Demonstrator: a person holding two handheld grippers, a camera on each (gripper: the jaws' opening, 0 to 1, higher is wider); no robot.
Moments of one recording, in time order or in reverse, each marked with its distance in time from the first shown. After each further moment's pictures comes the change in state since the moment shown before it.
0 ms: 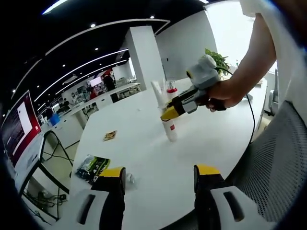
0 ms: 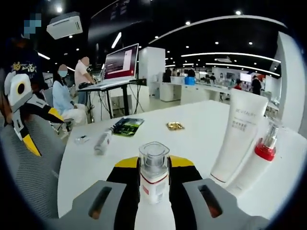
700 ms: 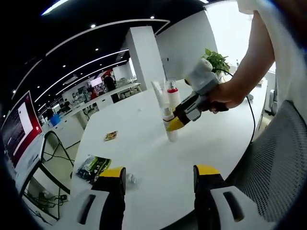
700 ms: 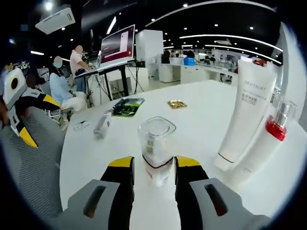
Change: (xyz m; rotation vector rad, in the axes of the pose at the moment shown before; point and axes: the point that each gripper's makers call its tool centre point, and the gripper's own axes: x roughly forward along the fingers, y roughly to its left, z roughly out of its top) left arm 0.000 0.001 -0.002 0.006 0.000 0.005; right arm 0.017 0.005 -0.036 0.052 0.209 -0.009
